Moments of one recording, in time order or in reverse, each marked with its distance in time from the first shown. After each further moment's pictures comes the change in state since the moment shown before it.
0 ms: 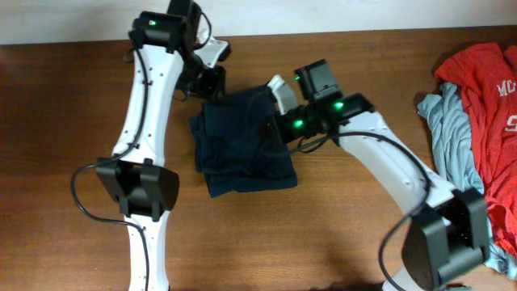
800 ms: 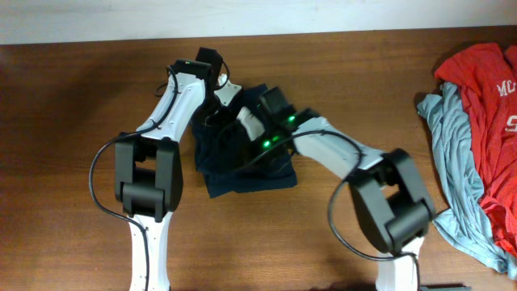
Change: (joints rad) left arm -0.017 0.003 -0.603 0.495 -0.052 0.040; right arm 0.160 0.311 -0.006 0.094 -0.090 0.083
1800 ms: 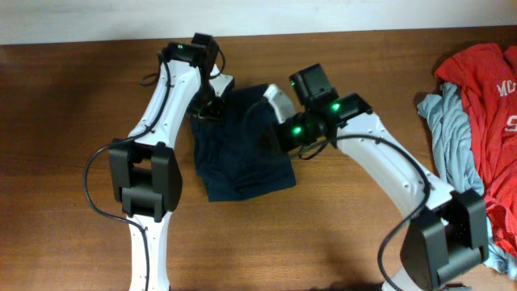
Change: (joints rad) left arm 0.003 -0.001 0.208 -0.276 -0.086 -0.100; right arm -0.130 -0.304 0.018 -0.206 0.099 -0.112
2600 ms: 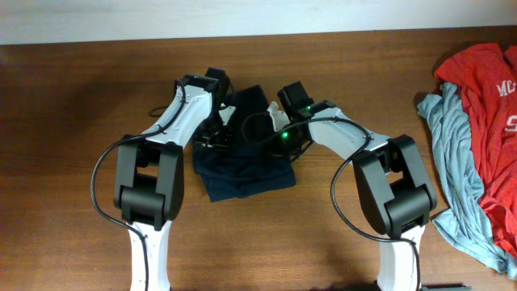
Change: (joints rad) left arm -0.044 -0.071 -0.406 0.227 -0.074 -0.163; right arm -0.021 0.361 -0.001 0.151 0.069 0.233
